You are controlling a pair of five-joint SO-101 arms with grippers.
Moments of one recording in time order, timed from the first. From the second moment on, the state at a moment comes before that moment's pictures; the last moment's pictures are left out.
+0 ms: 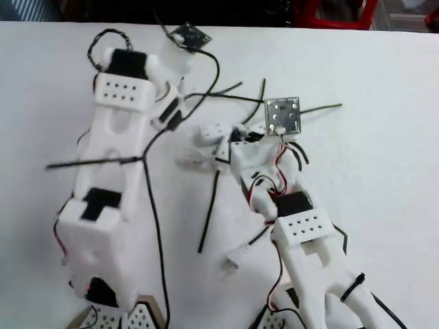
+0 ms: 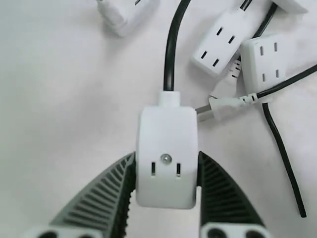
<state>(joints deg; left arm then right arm) 5.5 25.4 -42.2 102.2 -24.9 -19.4 -38.7 59.9 18.5 -8.0</state>
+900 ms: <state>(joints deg) 10.4 -15.3 36.0 67.1 -25.0 -19.4 -38.7 59.9 18.5 -8.0</state>
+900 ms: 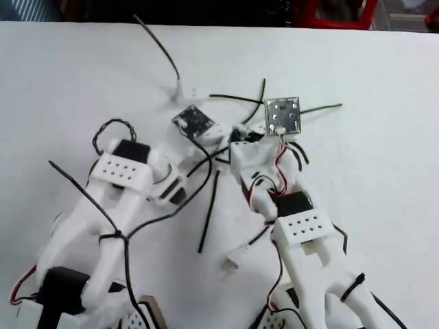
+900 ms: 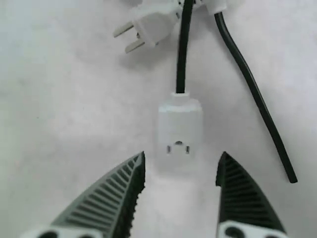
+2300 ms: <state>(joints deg) -0.5 7.6 23.8 62.0 -31.3 -19.4 -38.7 59.9 18.5 -8.0</state>
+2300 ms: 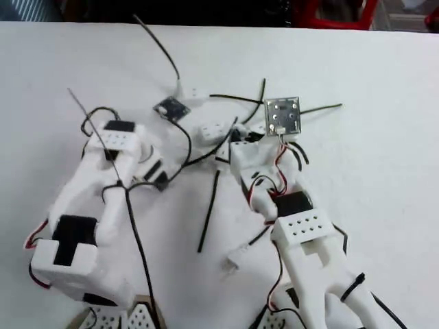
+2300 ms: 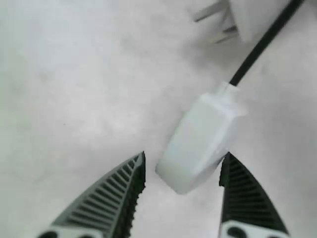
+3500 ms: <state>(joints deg) 0.3 22.1 5.5 69.2 -46.7 -19.4 -38.7 59.9 18.5 -8.0</state>
